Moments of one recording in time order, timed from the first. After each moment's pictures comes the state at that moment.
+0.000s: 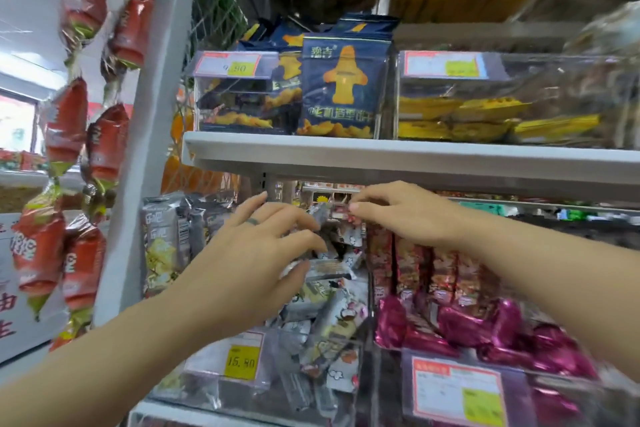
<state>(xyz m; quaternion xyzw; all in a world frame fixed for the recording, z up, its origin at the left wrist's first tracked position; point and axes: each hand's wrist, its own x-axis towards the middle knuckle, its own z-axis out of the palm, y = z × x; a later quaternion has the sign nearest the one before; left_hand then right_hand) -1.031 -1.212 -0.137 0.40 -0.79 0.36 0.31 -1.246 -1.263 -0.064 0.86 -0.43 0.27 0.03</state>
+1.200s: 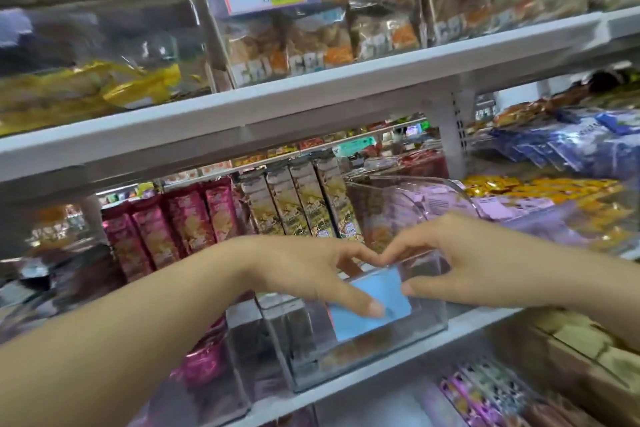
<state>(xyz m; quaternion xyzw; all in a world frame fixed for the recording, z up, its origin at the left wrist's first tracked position) -1.415 -1.228 -0.128 0.32 -0.92 -0.19 -0.09 -1.600 -1.149 -0.177 0.80 -0.53 0.28 0.01</state>
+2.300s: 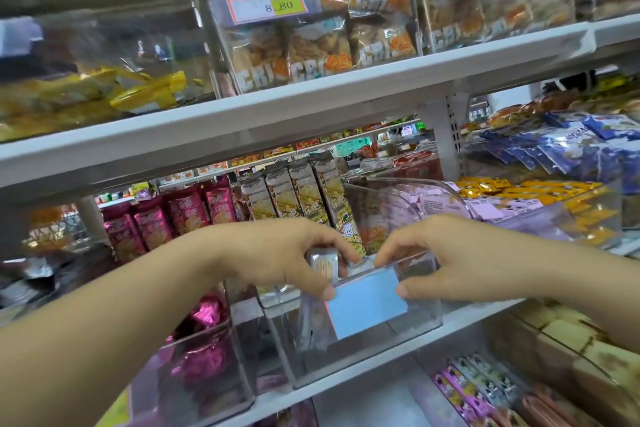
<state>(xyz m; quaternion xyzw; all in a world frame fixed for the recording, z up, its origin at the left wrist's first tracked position) -1.392 -1.224 -0.109 0.32 -0.94 -0.13 -0.03 -1.596 -1.144 -0.171 0.80 -0.55 0.25 -0.03</state>
